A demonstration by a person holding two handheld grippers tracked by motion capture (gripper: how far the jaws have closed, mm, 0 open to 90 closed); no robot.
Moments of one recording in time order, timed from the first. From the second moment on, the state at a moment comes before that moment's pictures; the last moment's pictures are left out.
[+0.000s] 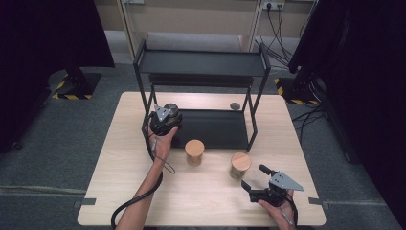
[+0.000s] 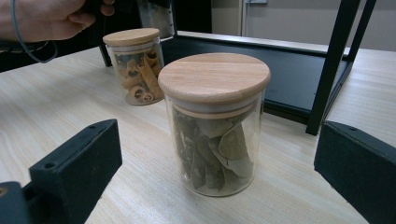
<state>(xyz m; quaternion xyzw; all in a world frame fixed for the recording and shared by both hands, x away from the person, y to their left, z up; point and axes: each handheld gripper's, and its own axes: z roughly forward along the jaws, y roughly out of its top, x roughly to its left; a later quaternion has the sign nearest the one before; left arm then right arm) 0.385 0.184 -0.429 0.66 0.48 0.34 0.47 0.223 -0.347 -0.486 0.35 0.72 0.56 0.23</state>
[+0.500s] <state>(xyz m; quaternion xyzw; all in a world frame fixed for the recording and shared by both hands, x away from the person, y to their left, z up) 0.393 0.179 -0.438 0.66 0.50 0.34 0.46 0.223 -0.347 -0.485 0.35 0.72 0.56 0.23</state>
